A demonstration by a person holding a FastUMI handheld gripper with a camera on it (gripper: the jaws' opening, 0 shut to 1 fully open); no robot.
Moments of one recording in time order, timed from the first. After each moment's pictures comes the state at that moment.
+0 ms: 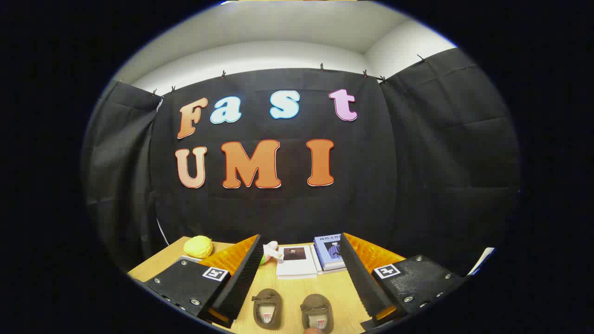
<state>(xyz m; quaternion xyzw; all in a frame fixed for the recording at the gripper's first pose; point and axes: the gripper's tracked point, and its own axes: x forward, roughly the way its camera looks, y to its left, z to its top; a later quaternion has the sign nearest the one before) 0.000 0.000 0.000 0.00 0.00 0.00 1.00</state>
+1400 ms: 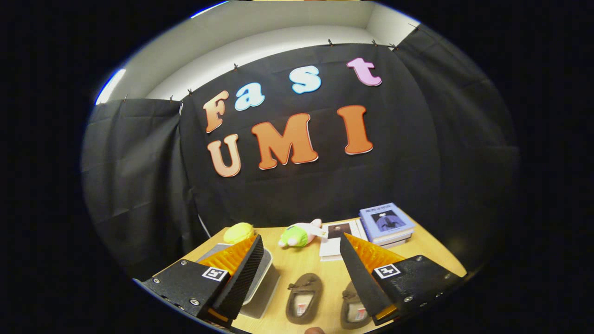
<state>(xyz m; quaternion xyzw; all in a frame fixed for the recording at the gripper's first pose) 0.017 0.067 -0.097 0.08 0.08 0.16 0.98</state>
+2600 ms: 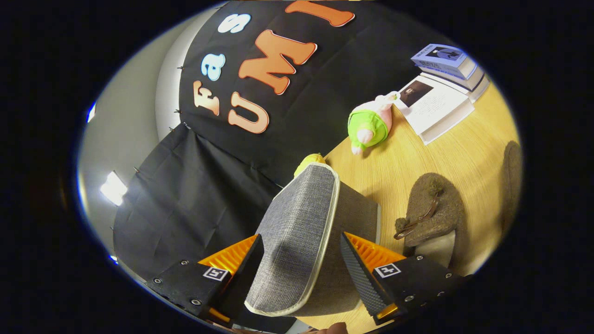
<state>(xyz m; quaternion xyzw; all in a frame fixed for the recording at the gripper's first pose) 0.051 0.217 -0.272 0.36 0.31 0.35 0.81</state>
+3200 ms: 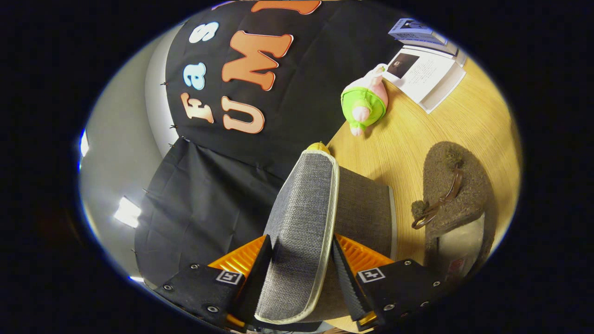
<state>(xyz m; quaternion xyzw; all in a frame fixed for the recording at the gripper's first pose) 0.051 0.236 -0.280 0.42 0.34 0.36 0.76</state>
